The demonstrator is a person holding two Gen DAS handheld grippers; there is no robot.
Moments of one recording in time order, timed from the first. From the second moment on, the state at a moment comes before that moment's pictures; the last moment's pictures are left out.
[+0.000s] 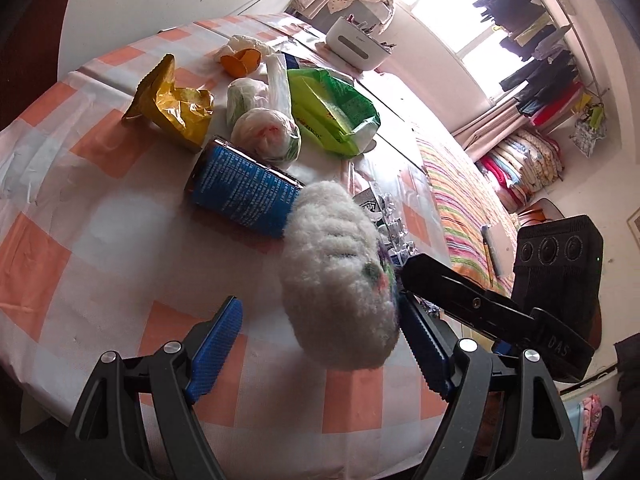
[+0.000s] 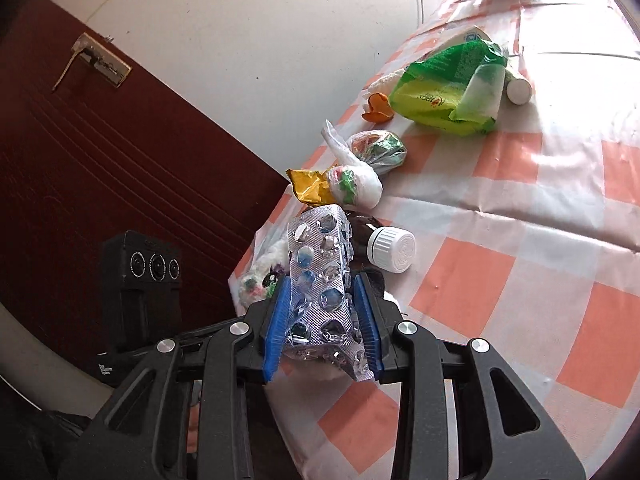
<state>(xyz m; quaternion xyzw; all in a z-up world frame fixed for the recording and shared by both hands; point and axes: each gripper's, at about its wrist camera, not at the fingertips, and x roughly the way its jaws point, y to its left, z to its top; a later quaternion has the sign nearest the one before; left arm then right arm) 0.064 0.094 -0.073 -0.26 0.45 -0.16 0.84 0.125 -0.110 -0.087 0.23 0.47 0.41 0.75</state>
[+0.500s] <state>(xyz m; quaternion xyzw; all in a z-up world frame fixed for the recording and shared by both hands) 0.081 0.068 -0.079 -0.28 0.44 -0.17 0.84 0.130 -0.170 -0.116 0.39 0.49 0.38 0.68</state>
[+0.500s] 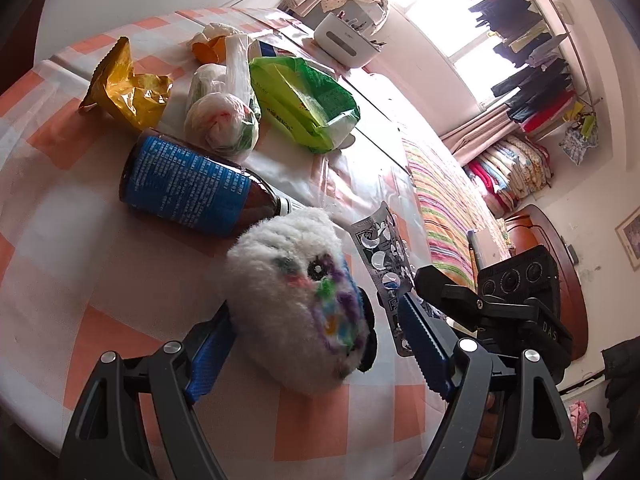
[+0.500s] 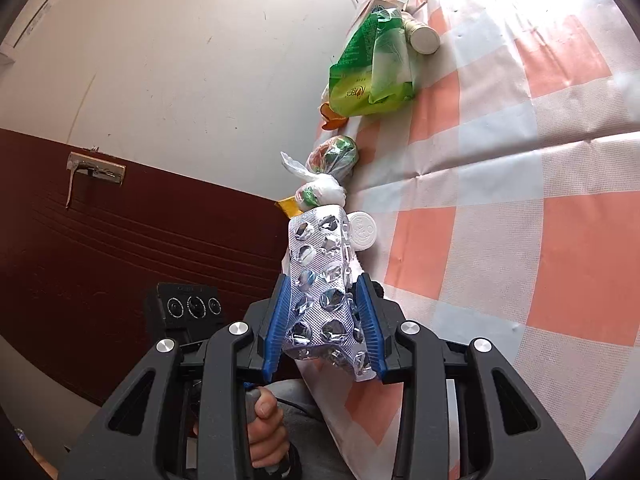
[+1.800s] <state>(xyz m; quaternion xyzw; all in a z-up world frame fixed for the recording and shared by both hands) 0.063 0.009 -0.061 -0.20 0.39 -0.20 0.88 0.067 -0.258 -0.070 0.33 0.37 0.22 0.84</state>
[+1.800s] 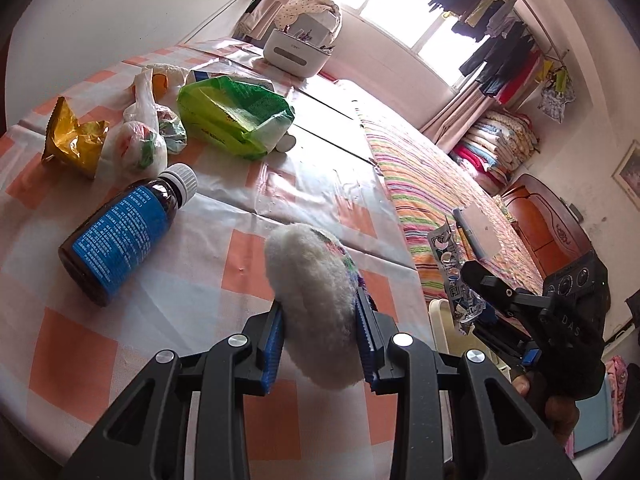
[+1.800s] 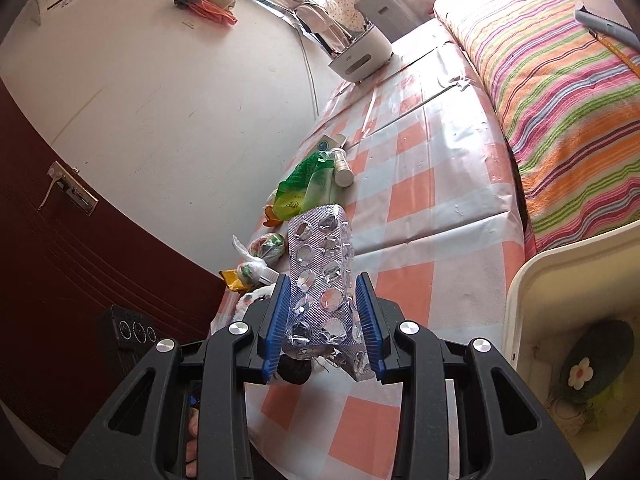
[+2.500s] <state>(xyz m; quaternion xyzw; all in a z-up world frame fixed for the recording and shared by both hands) 0.053 -0.066 -0.056 -0.14 0.41 -0.25 0.87 0.003 -0.308 -0.077 0.32 0.32 0.06 0.89</state>
